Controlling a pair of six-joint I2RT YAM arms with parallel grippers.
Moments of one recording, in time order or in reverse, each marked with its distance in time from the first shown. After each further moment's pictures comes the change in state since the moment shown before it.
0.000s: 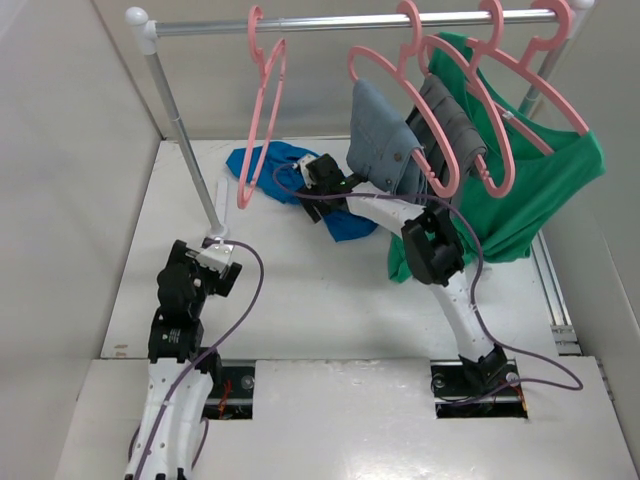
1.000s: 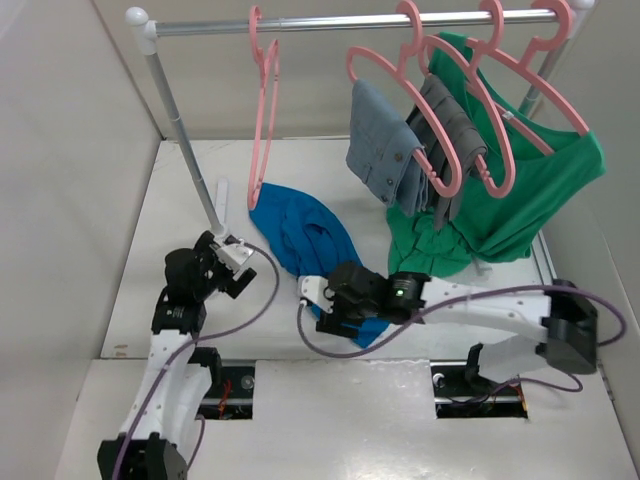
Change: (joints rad) left arm 0.000 0.225 0.018 0.076 0.287 0.149; right arm 0.520 -0.975 -1.024 -0.019 -0.142 -0.188
